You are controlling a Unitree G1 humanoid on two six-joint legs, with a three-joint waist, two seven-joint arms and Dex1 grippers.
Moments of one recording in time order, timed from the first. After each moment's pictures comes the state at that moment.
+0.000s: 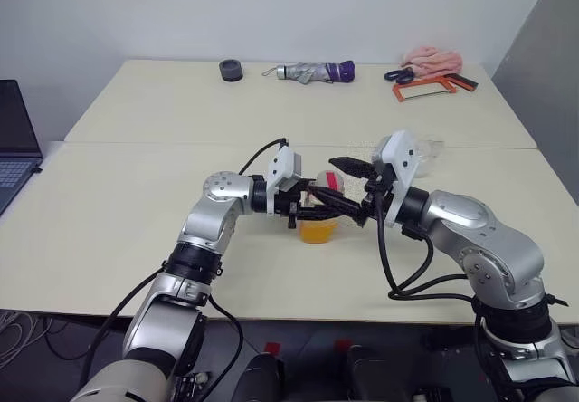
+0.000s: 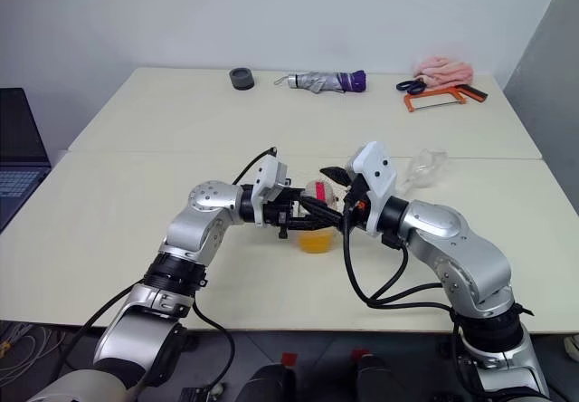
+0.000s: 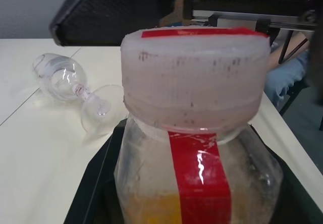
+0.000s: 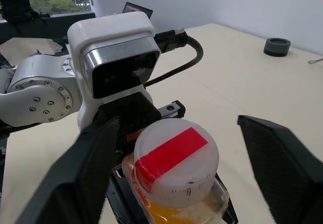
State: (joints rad) left arm -0.73 0.33 -0.17 0.35 -0.30 0.13 -1.32; right arm -0.49 -0.44 0.11 -0.51 0.55 0.78 0.52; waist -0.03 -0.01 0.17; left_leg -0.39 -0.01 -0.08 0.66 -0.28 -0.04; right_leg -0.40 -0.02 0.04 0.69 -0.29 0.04
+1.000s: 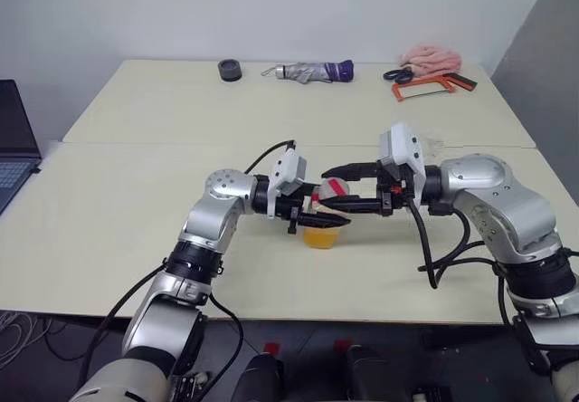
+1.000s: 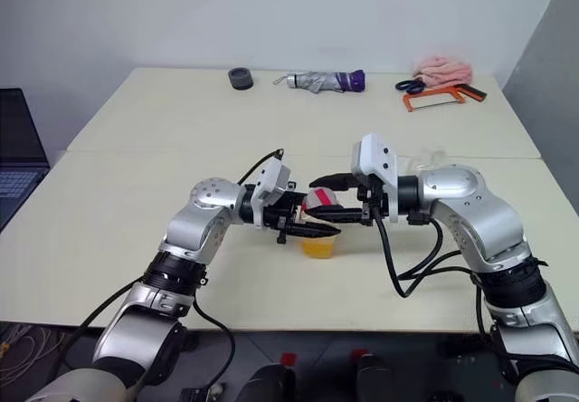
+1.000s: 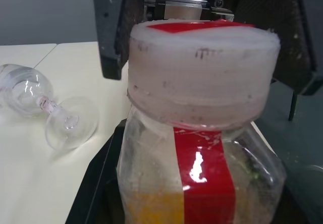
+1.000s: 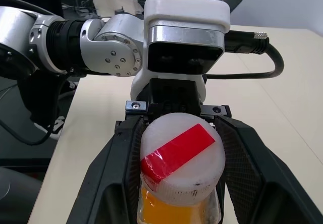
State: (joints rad) left arm -0.74 0.33 -0.19 0.30 -0.31 0.17 -1.40; right arm -0.69 -0.63 0.19 -0.26 0.51 0.55 1.06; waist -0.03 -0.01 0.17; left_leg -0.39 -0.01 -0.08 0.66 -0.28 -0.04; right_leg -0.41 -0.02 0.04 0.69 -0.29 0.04
